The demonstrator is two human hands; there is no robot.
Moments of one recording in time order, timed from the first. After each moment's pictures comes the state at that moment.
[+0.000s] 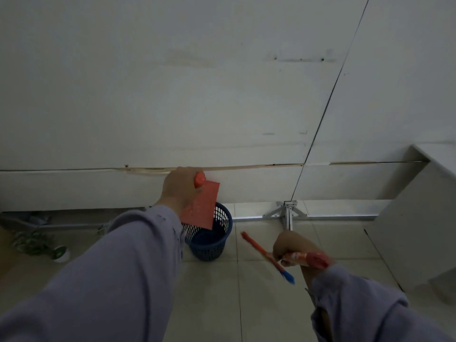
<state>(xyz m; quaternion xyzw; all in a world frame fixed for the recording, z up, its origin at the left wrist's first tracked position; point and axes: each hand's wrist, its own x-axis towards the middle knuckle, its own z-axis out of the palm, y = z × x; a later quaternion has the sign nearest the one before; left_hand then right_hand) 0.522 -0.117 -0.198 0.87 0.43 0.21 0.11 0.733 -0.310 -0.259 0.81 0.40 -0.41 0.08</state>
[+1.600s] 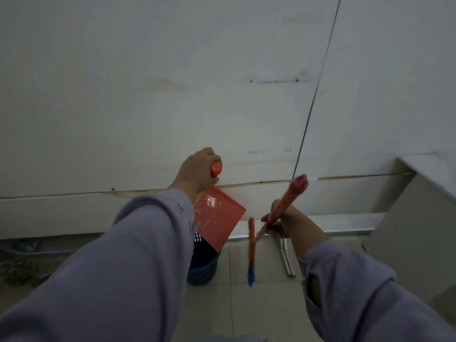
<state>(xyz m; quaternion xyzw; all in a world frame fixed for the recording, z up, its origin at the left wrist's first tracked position) 0.642 -0.124 -0.119 0.92 0.32 0.19 0.07 0.811 -0.282 -0.192 0.72 0.09 -0.49 -0.49</state>
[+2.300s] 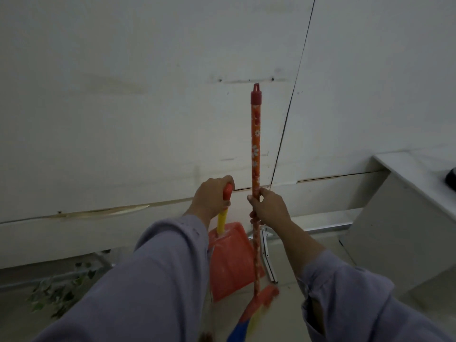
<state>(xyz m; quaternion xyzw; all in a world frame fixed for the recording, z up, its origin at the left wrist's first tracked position) 0.778 -0.091 -0.187 0.92 0.30 0.15 0.19 0.899 -0.210 -0.207 0.83 0.32 -0.23 -0.41</state>
